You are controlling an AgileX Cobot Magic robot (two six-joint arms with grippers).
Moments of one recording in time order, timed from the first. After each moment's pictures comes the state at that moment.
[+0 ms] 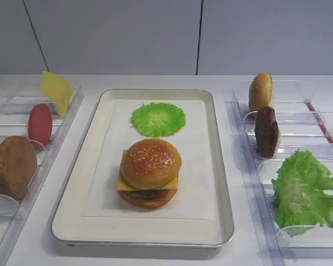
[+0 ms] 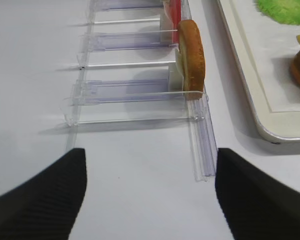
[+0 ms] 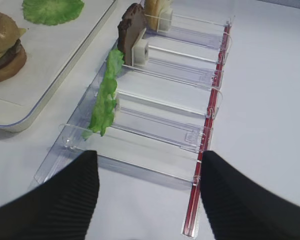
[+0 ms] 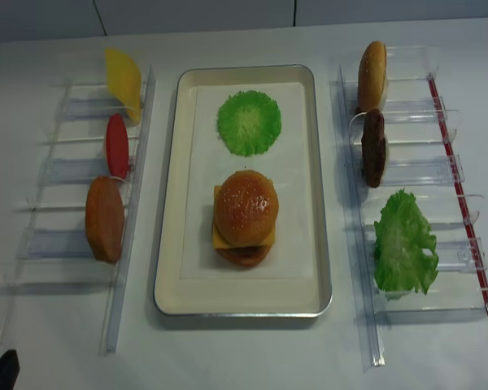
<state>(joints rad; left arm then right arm) -0.05 -0.02 -0.49 0.04 1.18 -0.03 0.32 -0.02 -0.47 -0.02 1.14 0.00</state>
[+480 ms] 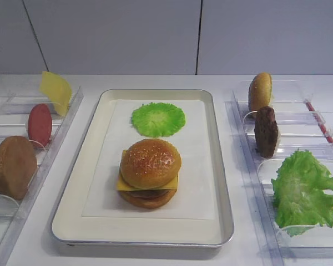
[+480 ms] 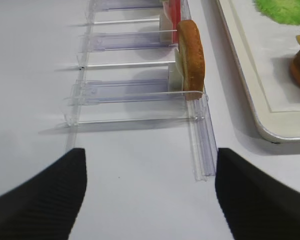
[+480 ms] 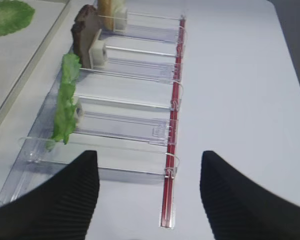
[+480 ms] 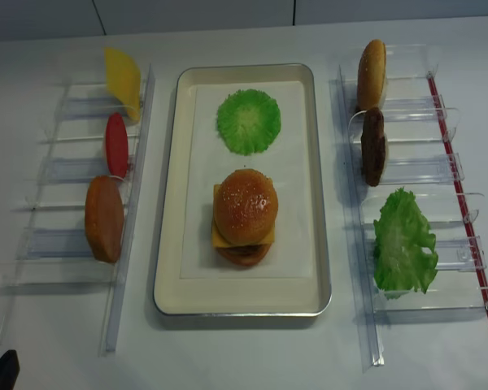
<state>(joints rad) -0.05 -0.02 -0.49 0.04 1.18 -0.03 0.16 -0.02 -0.47 -0.02 1.14 0.00</state>
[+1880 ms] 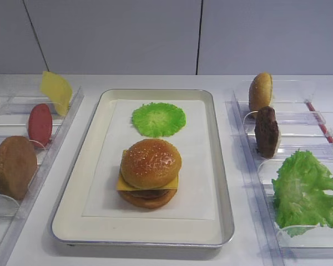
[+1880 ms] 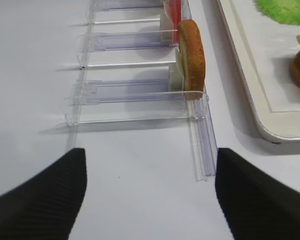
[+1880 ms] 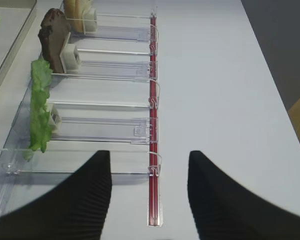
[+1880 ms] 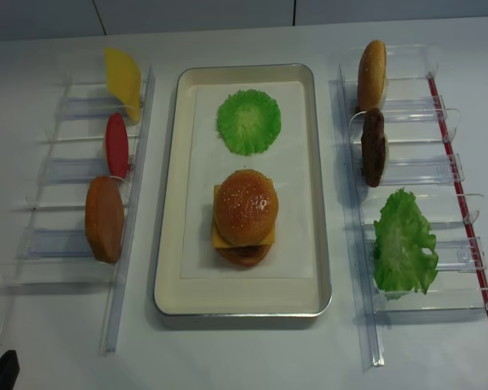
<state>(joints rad) -0.05 -0.02 -0.49 0.04 1.18 -0.03 0.03 -0.02 -0.47 -0.02 1.14 0.00</state>
